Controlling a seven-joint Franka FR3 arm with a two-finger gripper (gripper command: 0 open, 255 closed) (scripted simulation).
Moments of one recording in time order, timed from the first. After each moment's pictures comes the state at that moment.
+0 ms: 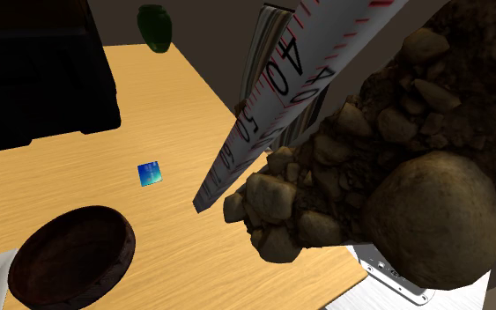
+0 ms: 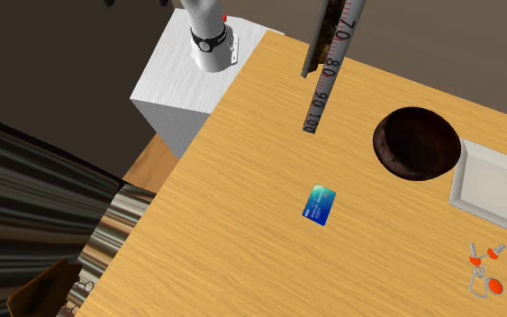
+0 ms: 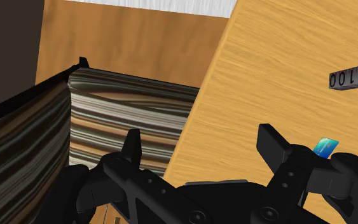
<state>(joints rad) -0.02 -0.75 0.05 -2.32 0.11 1.63 -0.11</state>
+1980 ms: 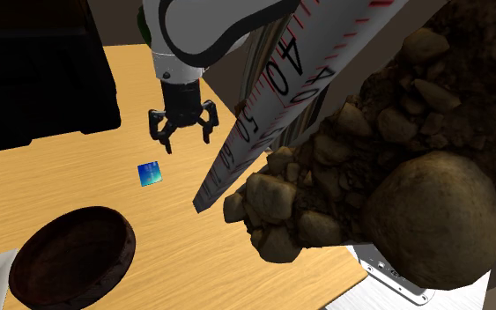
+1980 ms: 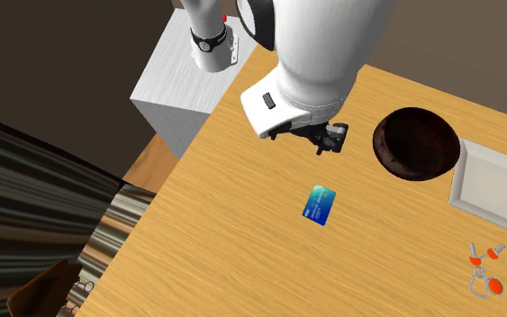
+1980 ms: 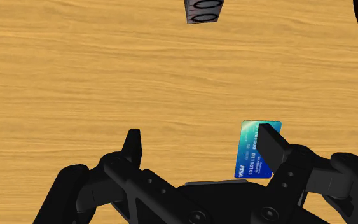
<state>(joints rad) 0.05 0.08 0.58 -1.96 0.06 2.00 0.77</state>
